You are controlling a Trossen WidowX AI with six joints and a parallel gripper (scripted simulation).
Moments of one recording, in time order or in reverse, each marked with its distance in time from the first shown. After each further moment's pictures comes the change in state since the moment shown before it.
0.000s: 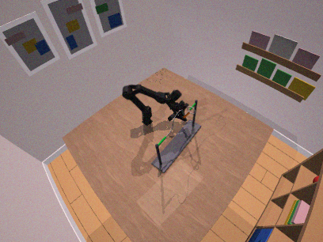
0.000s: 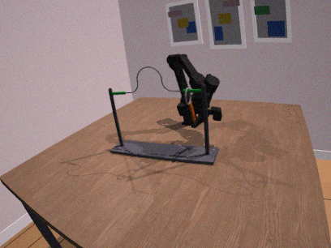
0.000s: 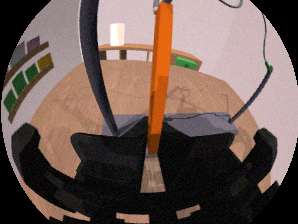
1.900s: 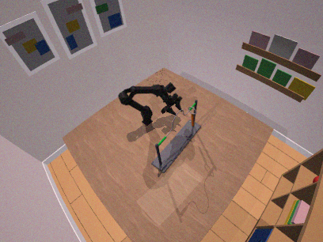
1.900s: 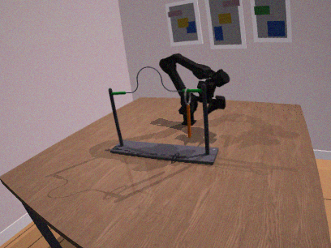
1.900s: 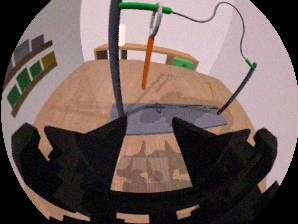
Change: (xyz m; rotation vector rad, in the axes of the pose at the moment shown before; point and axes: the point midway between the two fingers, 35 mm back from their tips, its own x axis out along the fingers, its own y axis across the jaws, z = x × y) arm -0.072 0.000 -0.005 -0.010 0.016 -0.006
